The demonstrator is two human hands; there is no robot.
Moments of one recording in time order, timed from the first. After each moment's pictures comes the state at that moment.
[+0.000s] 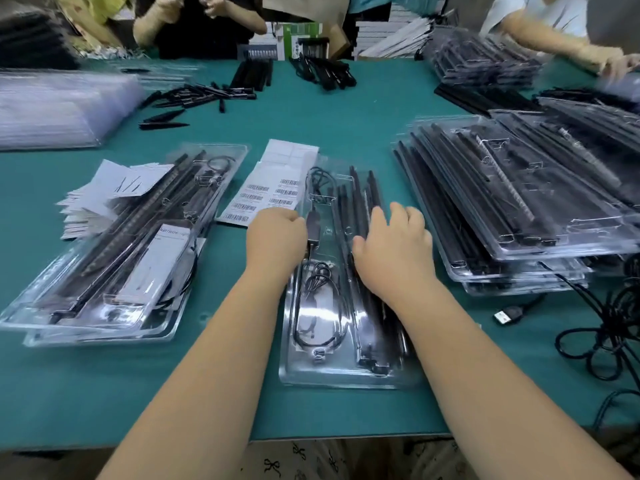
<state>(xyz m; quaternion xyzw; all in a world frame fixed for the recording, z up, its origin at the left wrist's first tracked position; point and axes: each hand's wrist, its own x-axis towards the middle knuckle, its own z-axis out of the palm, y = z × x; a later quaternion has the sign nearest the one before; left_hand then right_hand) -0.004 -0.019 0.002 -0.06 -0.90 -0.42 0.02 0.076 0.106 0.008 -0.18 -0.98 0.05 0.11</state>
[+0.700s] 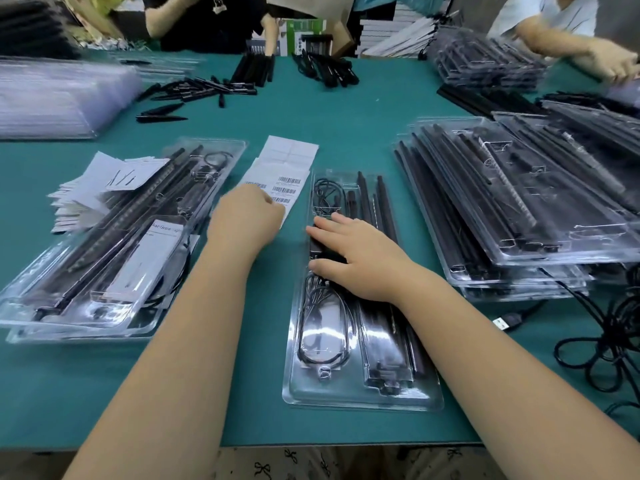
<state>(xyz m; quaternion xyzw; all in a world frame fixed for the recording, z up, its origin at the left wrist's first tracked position) -0.023 -0.039 0.029 -0.05 -0.95 -0.31 0.00 0.060 0.115 0.006 0.12 -0.98 0.15 -0.01</state>
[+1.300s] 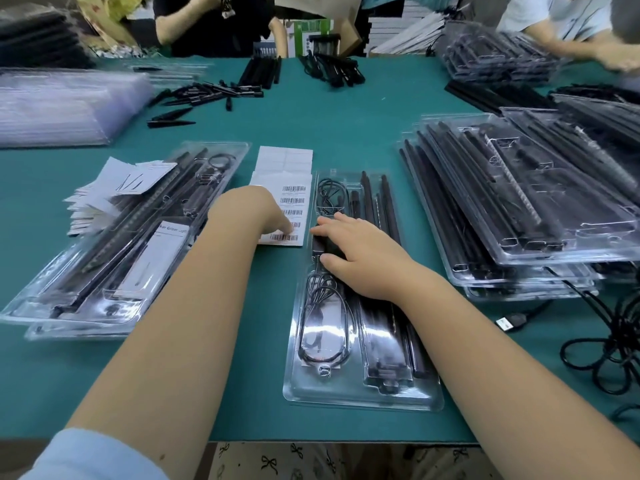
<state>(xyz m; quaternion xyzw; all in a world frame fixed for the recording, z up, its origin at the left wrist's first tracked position) -0.053 -0.030 0.041 -0.03 -0.99 -0.03 -0.13 0.062 0.114 0.008 0.12 -0.98 0.18 0.04</state>
